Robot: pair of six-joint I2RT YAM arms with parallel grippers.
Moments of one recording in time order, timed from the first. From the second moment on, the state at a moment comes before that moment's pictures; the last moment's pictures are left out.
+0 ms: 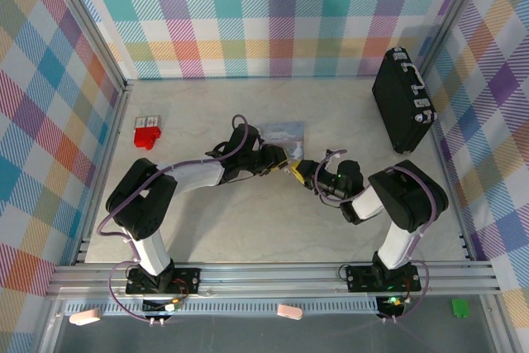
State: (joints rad) left arm -0.64 1.76 1.01 0.09 0.40 -1.11; right arm 0.42 1.74 0.34 1.19 -0.50 1.37
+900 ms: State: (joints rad) left arm -0.62 1.78 1.16 -0.25 0.30 -1.29; right arm 0.77 1.44 0.39 0.73 0.07 0.21
